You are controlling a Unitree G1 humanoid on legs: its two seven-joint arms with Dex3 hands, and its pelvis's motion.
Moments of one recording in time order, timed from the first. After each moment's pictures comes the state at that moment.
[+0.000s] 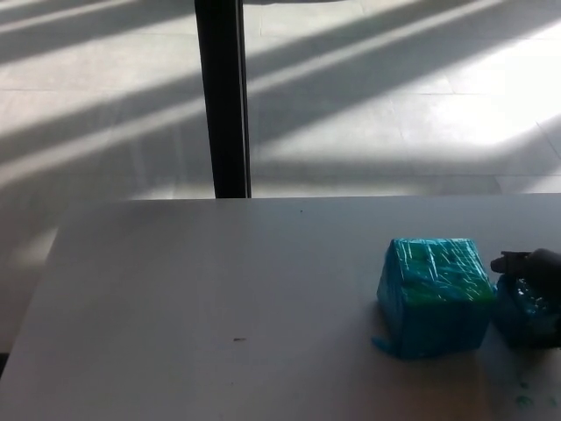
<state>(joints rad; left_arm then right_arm) -0.01 0.71 0.32 1.15 -0.10 -0.04 -0.39 -0.72 -0.76 0.62 0.63 -0.56 0.05 0.35</state>
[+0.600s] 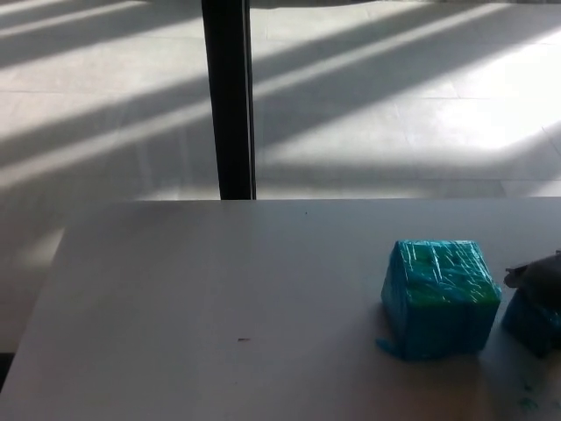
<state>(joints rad) -0.01 0.71 0.32 1.15 -0.10 -0.04 -0.40 -0.73 -0.80 0.76 0.59 -0.79 0.10 0.32</state>
